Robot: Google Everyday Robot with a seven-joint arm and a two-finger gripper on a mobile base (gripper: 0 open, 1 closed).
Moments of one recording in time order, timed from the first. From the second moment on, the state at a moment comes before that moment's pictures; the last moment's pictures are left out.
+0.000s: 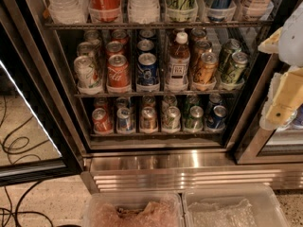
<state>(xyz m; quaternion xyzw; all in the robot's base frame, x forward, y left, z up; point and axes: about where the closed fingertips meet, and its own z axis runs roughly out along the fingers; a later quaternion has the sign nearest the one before) 0.438 -0.217 0.976 -0.60 0.78 -0.03 0.16</state>
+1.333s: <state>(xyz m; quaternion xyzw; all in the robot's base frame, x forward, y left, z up) 0.440 -0.204 0.964 -0.54 0.80 0.00 0.27</state>
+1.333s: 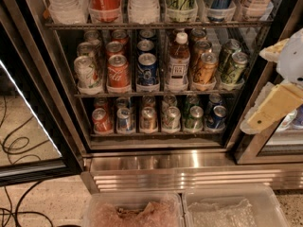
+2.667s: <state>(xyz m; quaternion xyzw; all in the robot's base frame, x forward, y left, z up) 0.460 -0.130 0.916 -0.32 0.86 0.14 0.38</state>
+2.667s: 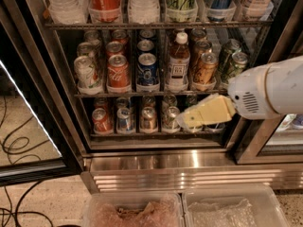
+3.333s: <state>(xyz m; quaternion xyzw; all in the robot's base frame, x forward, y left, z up) 0.475 -0.132 0.927 -0.30 0.85 0.14 0.41</state>
